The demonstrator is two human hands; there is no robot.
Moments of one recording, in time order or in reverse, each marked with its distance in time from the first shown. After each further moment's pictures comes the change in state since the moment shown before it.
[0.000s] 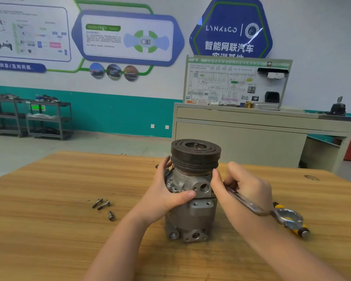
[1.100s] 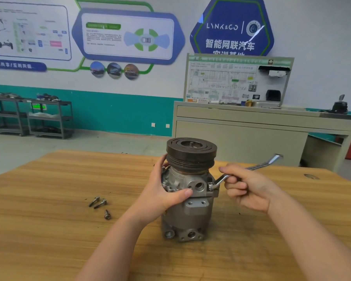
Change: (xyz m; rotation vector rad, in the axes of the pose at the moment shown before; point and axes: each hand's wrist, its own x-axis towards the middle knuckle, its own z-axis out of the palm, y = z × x) left_hand -0.002 0.003 0.005 0.031 0.043 0.027; right_hand 0.034 0.057 -0.008 1.182 -0.425 1.319
